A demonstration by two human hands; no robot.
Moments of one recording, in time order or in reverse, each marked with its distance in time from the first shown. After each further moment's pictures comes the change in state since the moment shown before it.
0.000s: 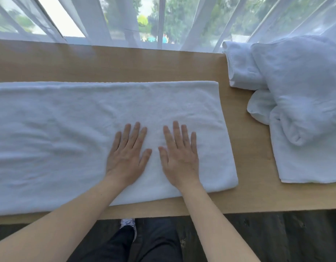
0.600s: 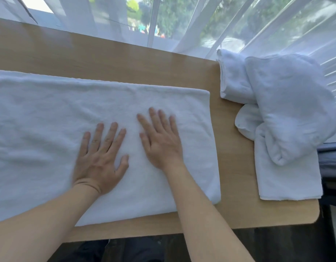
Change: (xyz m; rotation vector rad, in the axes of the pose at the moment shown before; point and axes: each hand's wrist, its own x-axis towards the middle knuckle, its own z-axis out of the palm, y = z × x) left_hand 0.019 -0.014 0.012 0.056 0.166 -0.008; right_hand 0.090 0.016 -0.003 0.002 -0.092 -0.157
